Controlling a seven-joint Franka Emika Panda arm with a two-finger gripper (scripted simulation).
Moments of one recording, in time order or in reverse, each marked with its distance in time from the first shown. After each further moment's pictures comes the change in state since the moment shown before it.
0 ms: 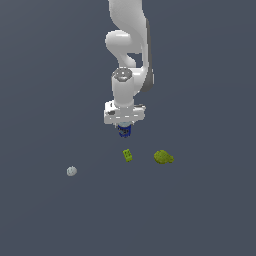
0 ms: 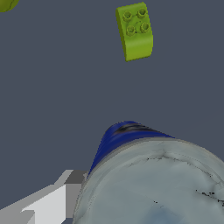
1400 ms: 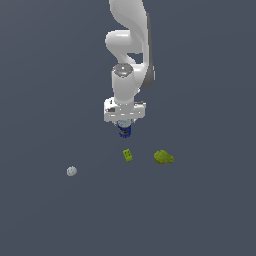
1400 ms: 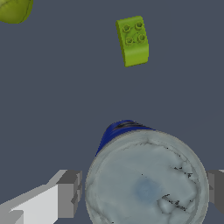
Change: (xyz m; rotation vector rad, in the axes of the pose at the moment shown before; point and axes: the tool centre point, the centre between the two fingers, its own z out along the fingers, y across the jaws) arm 0.000 -0.001 -0.017 -0.001 0.004 0.001
